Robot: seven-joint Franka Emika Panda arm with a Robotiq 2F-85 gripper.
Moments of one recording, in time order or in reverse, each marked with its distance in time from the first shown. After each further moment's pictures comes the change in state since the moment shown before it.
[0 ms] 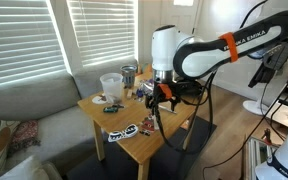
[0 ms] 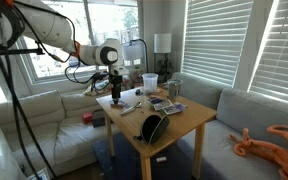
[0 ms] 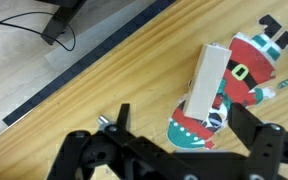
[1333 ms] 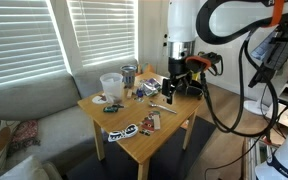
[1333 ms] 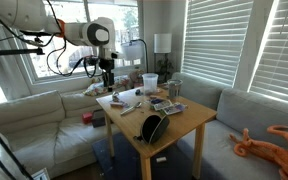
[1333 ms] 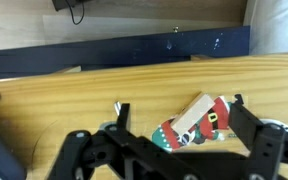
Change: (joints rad) arm -0.038 -0.178 0.031 0.034 0.103 -0.239 -0.551
